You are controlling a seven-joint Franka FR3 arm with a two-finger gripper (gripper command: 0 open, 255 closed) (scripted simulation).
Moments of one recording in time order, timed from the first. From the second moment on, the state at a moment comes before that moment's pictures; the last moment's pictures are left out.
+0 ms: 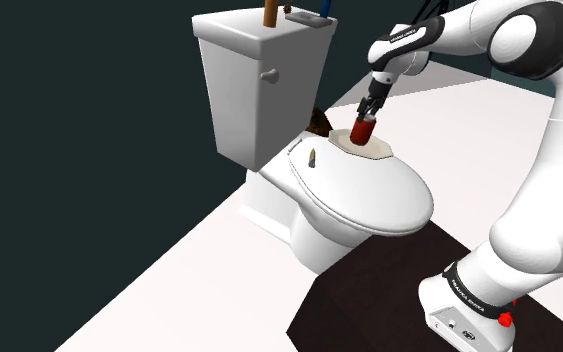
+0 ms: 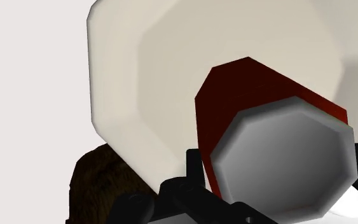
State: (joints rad) arm -0.33 0.47 -0.18 -1.71 0.13 2.16 -0.60
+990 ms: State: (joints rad) arm -0.33 0.45 -0.18 -1.70 0.13 2.13 -0.60
